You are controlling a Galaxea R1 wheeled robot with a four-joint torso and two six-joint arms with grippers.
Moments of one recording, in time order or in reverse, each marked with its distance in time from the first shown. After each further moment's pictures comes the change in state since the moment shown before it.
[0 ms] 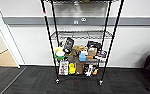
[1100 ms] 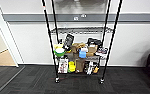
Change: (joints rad) left arm 0.014 -0.013 0.000 0.000 0.007 0.000; right arm -0.011 -0.004 -0.002 0.034 -0.006 0.003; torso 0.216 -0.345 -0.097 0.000
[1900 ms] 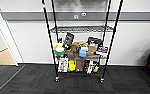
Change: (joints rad) left arm -0.001 0.020 -0.004 0.027 -0.060 0.000; right arm 0.075 0.014 0.003 0.026 -0.013 0.015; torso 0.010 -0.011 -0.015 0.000
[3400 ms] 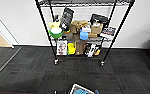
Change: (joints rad) left arm -0.159 0.009 -0.035 0.096 -0.002 0.001; right arm 0.086 -0.007 0.052 0.019 0.011 0.037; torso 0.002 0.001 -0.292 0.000
